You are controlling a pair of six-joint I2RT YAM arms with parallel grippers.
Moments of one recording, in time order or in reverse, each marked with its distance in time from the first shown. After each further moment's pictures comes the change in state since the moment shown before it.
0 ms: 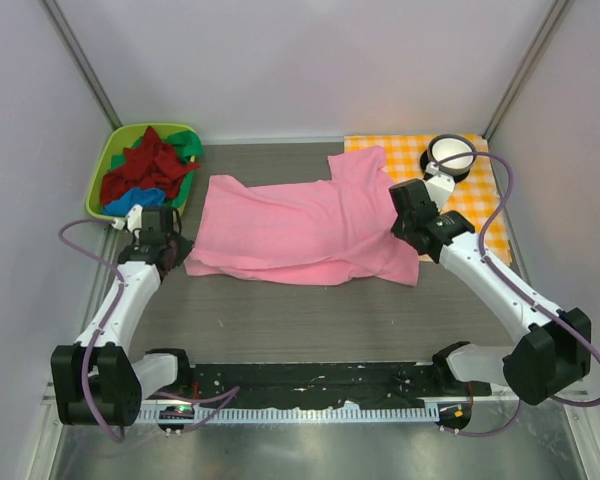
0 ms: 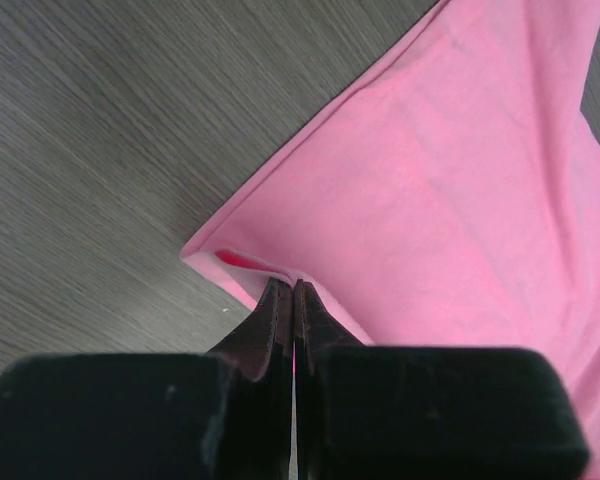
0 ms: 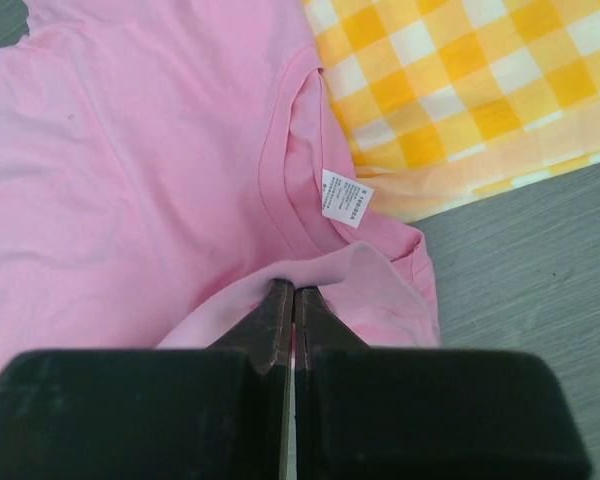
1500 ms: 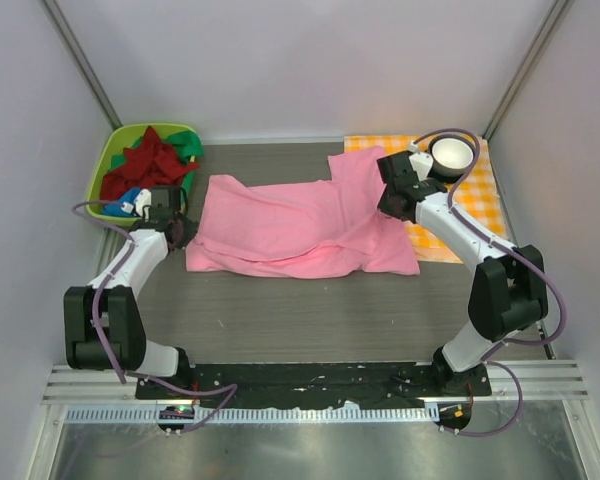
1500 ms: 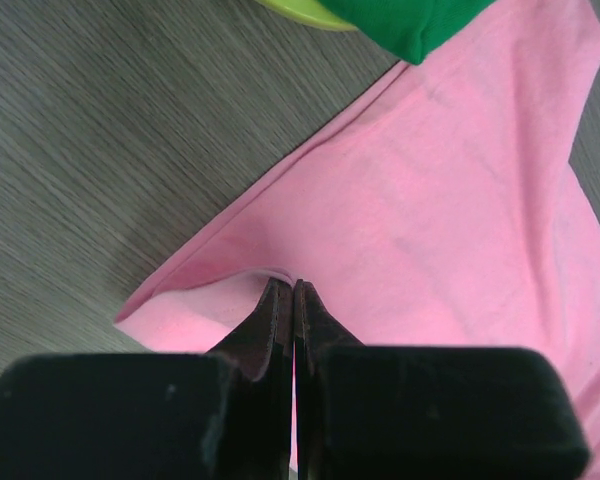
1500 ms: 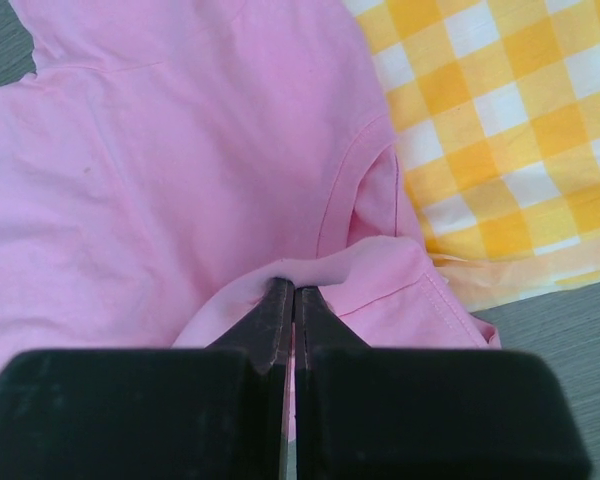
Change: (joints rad) left arm 0.003 0.278 0.156 0.090 0.002 -0.047; right arm -0.096 0.365 0.222 0.116 -0.117 -0.086
